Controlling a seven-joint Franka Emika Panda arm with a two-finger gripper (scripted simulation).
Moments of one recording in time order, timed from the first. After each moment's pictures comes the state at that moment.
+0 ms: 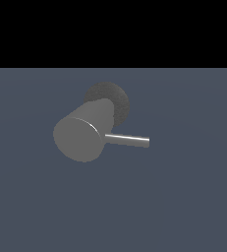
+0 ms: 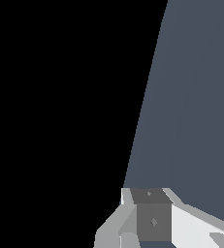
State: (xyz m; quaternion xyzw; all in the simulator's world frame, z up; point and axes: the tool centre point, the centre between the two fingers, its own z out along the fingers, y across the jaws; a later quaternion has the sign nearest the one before) arm -0.229 -0.033 0.555 -0.65 -0.03 -0.14 0.74
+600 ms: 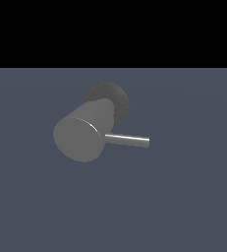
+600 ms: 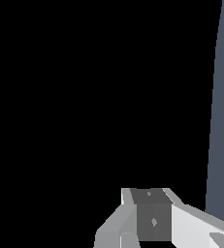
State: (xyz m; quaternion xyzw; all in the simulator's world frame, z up) arm -0.193 -0.090 0.540 -0.45 0.05 -0.17 0.87
